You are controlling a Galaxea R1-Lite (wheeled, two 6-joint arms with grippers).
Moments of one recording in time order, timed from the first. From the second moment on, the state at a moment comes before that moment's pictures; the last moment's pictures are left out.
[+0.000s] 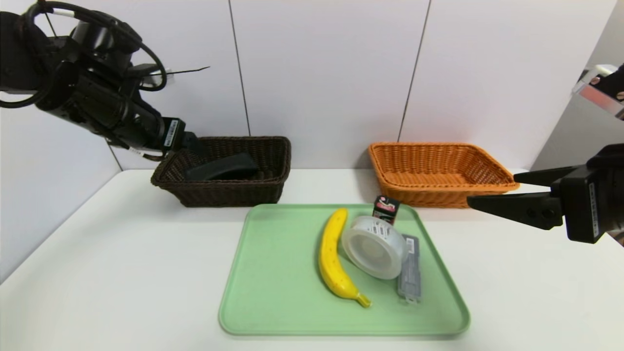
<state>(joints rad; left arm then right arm) -0.16 1.79 -1.78 0.75 -0.01 -0.03 0.47 1.24 -1.12 0.38 0.05 0.00</state>
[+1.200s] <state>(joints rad) -0.22 1.24 -1.15 0.75 -0.09 -0.03 0.83 1.63 -1.58 0.69 0.05 0.16</state>
